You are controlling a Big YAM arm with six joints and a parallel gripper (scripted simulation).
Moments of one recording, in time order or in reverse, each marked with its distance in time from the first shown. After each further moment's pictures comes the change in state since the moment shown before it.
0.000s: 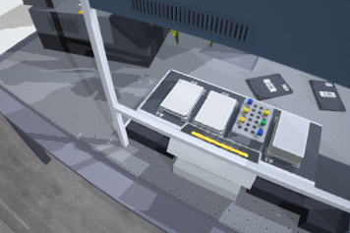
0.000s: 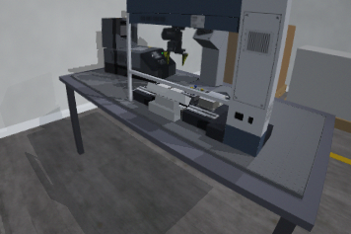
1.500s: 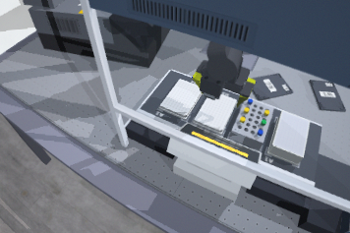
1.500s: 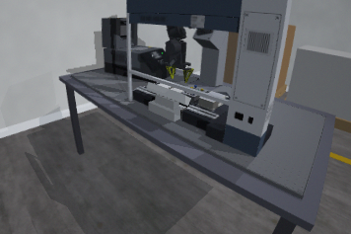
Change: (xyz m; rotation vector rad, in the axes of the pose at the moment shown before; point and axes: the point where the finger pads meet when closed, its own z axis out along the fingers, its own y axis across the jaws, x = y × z) arm -0.169 0.083 0.046 -0.014 0.027 0.386
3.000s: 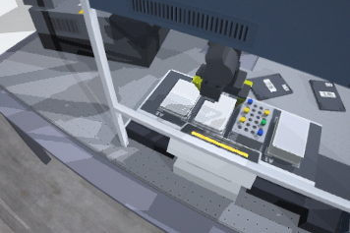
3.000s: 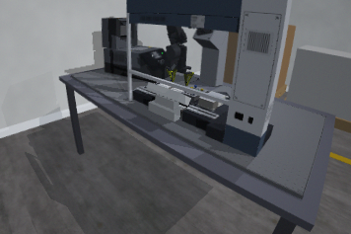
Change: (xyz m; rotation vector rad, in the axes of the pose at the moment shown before) arm 0.015 -0.006 0.023 0.004 0.015 -0.022
